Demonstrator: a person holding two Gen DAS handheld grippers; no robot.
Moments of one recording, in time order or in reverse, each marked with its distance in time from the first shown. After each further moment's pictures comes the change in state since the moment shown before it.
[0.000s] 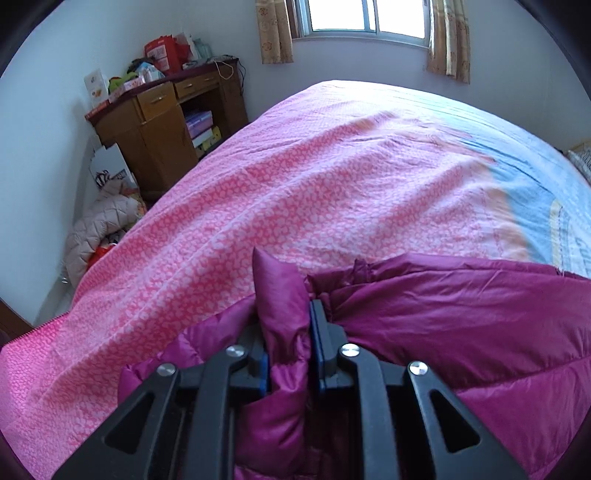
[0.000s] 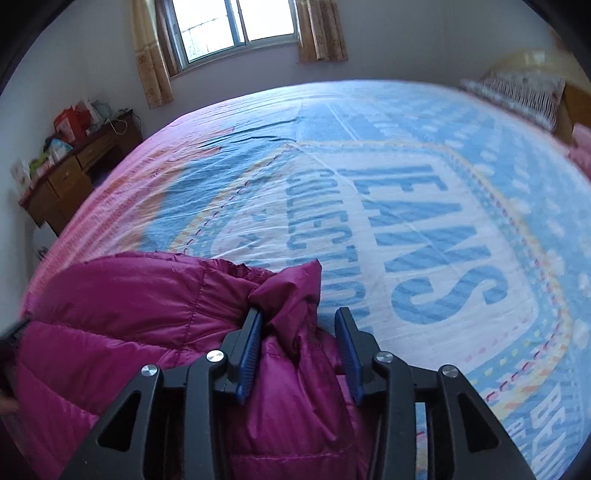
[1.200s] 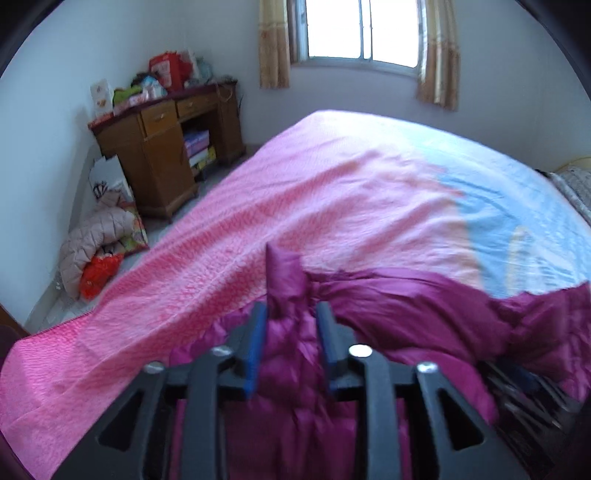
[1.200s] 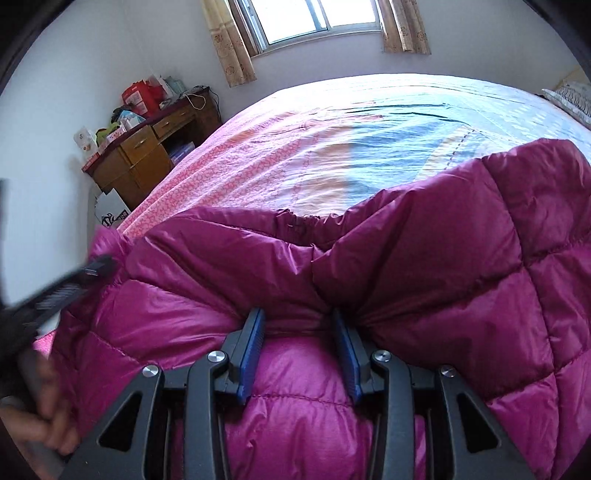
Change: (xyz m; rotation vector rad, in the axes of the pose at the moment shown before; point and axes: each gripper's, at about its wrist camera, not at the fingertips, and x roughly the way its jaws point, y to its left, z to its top) left arm -0.072 0.016 0.001 -0.027 -0.100 -0.087; right arm 0.023 0.180 -0.050 -0.147 0.040 0.263
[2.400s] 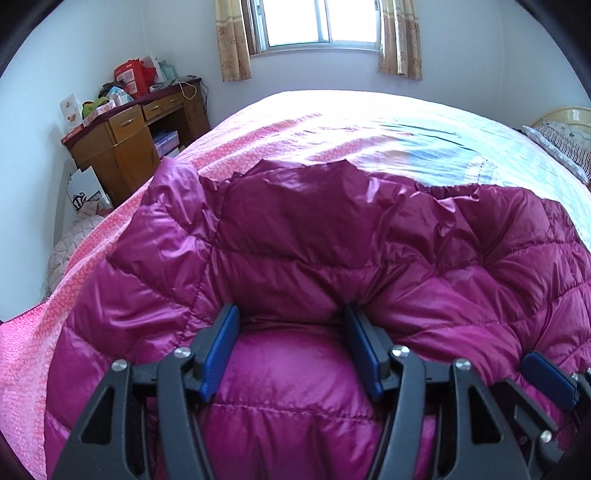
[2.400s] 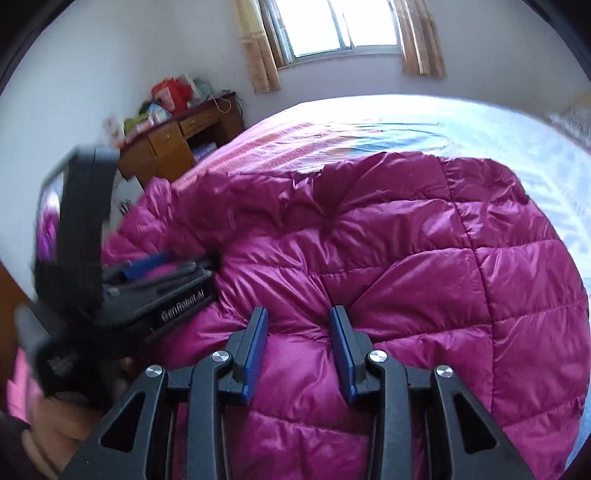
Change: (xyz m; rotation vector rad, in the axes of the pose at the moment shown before) left arm 0.015 -0.068 -0.064 0.115 0.045 -0.027; right arm -0.081 0.004 -0.070 -0.133 -0.062 -0.024
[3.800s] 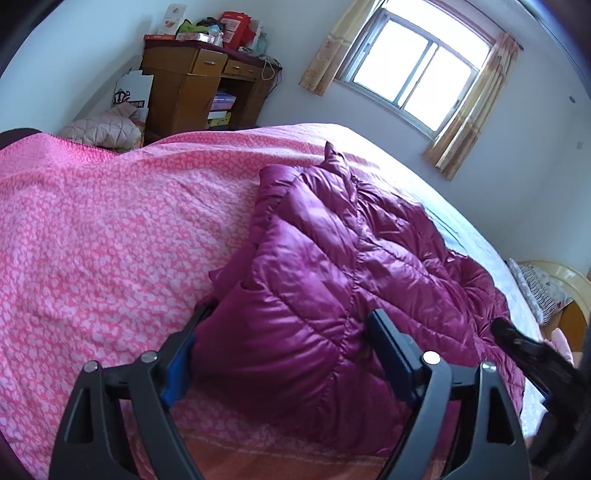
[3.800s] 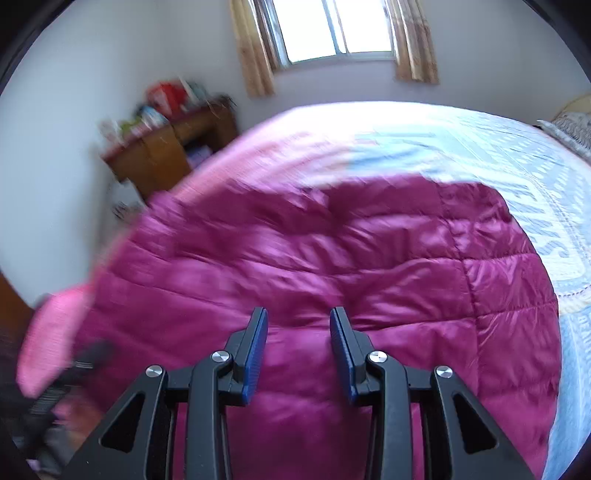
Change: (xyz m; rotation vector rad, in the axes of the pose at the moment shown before) left arm -0.084 0.125 -0.114 -0.531 -0.078 -0.207; right arm -0.046 0.015 0.008 0.042 -0.050 0.087
